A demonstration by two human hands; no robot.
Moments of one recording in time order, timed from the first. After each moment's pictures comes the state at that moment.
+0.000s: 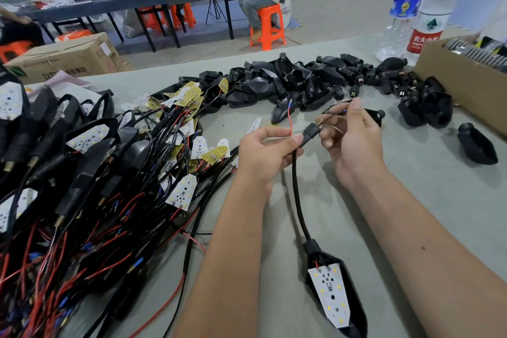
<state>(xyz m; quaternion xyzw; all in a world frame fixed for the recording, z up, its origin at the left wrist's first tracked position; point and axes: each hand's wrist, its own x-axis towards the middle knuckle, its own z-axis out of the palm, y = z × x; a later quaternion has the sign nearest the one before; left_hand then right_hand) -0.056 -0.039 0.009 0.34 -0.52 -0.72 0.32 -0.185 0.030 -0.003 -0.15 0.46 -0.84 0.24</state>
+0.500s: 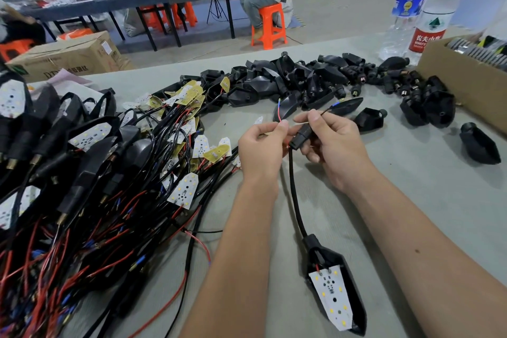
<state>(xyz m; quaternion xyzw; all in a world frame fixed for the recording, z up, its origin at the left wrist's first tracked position) -0.067 -0.035 0.011 0.38 -0.48 -0.68 0.40 -0.170 0.026 -0.007 -0.31 0.51 -0.75 0.30</state>
